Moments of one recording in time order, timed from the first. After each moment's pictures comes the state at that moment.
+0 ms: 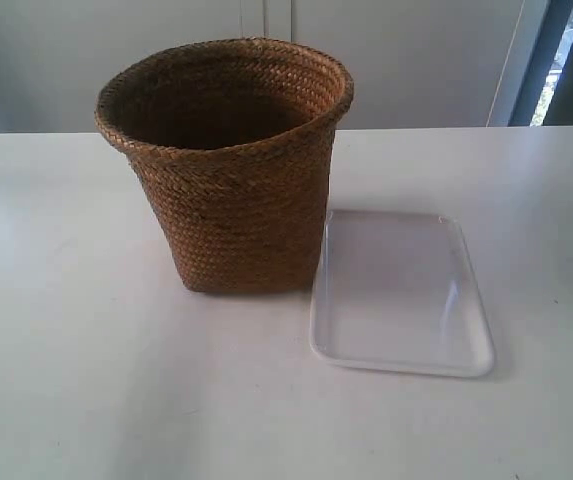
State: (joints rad) left arm 0.06 0.88 -0.77 -0.63 0.26 0.27; right arm 0.04 1.08 -1.13 -0.21 0.51 0.36
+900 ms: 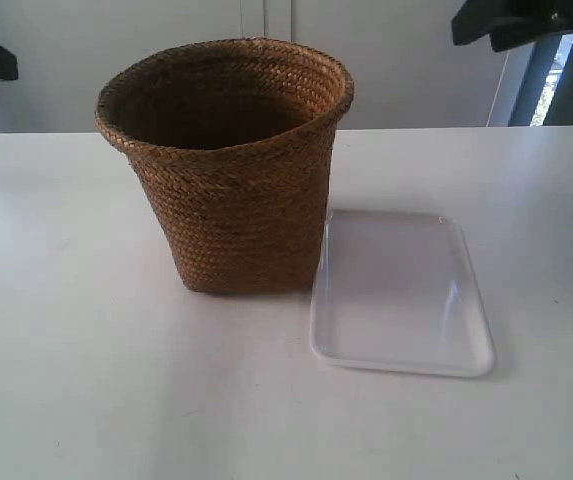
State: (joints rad) left arm 0.06 1.23 -1.18 -0.57 0.74 0.29; right arm 0.04 1.43 -1.54 0.31 1.04 -0.06
